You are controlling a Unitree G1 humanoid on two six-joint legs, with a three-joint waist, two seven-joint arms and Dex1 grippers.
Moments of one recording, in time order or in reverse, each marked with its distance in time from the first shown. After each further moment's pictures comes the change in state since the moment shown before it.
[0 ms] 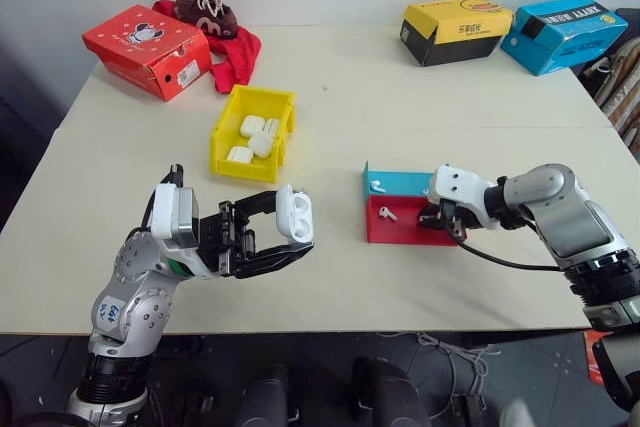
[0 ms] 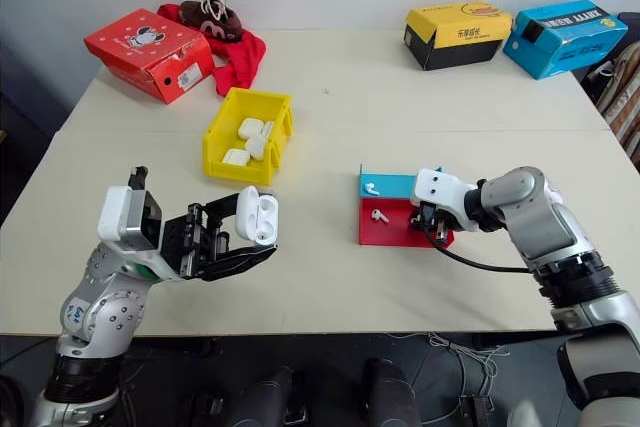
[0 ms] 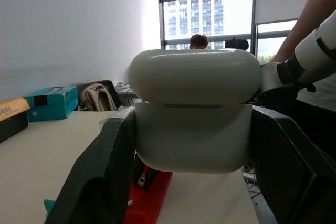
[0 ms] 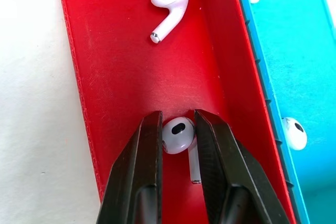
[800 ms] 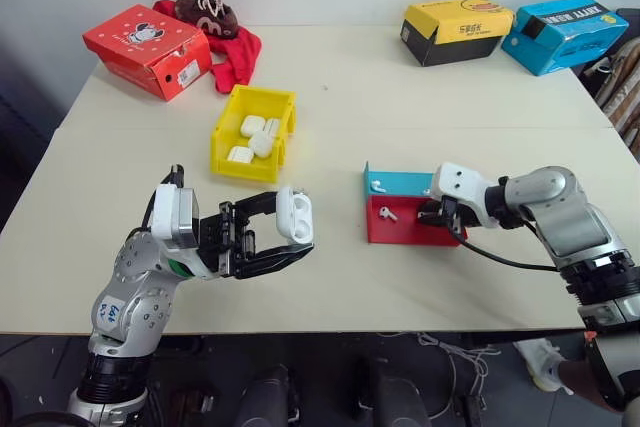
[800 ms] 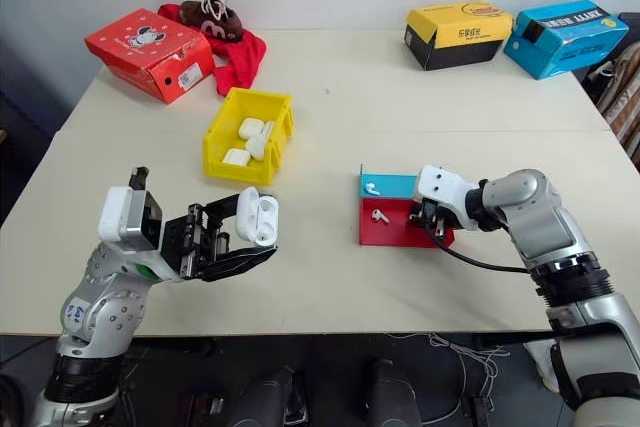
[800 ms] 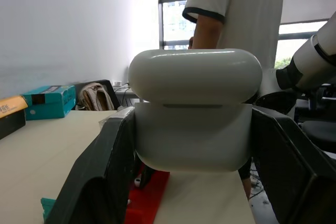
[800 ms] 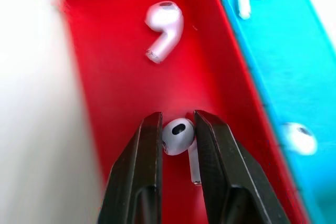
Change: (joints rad) left arm -0.017 0.007 0.017 0.006 -0.058 0.058 -0.005; right arm 0.068 0.021 -0.154 -0.018 0.187 0.094 0.079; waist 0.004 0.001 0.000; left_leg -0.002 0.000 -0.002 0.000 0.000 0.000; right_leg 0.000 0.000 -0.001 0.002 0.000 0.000
